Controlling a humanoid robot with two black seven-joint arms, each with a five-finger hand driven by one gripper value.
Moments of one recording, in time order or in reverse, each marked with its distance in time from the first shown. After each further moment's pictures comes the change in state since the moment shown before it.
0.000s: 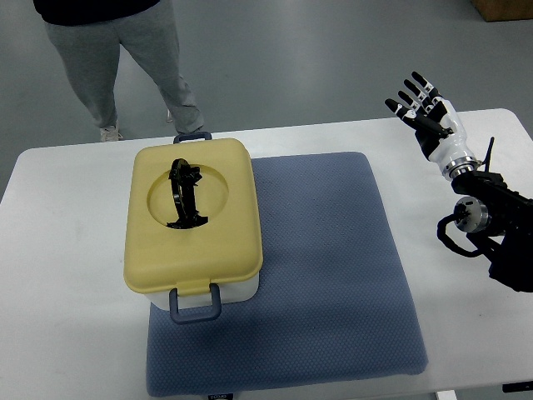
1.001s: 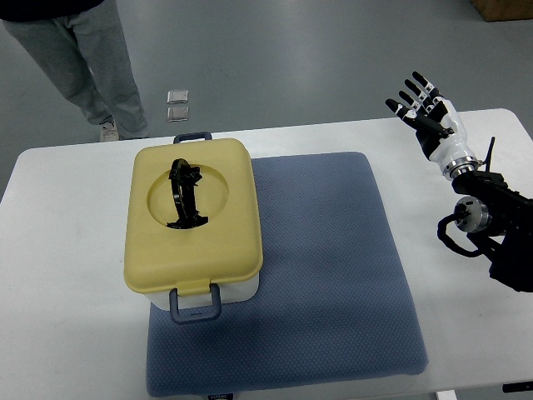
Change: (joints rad) left arm 0.004 0.000 0.001 0.001 0.001 0.000 0.000; right arm 0.000 -0.004 -0.001 0.000 -0.006 -0.005 0.001
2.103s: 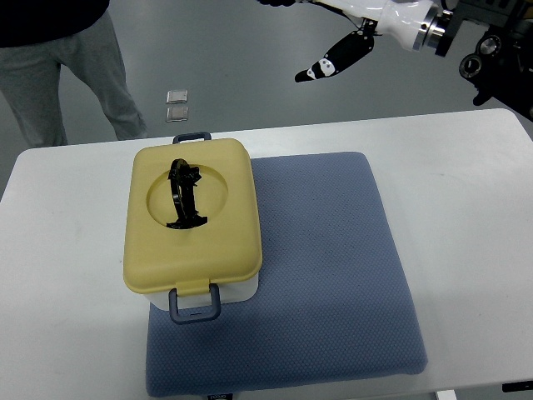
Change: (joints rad) left arm -0.005 0.000 0.002 -0.001 0.000 0.000 0.000; right arm 0.554 -0.217 -0.196 0.426 -1.211 0.032 0.030
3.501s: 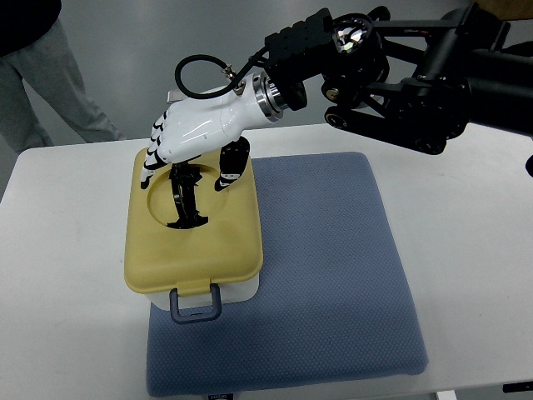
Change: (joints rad) left arm 0.000 0.000 -0.001 0.000 0.000 0.000 0.000; right arm 0.271 0.298 -0.323 0.110 -0.452 0.031 0.002
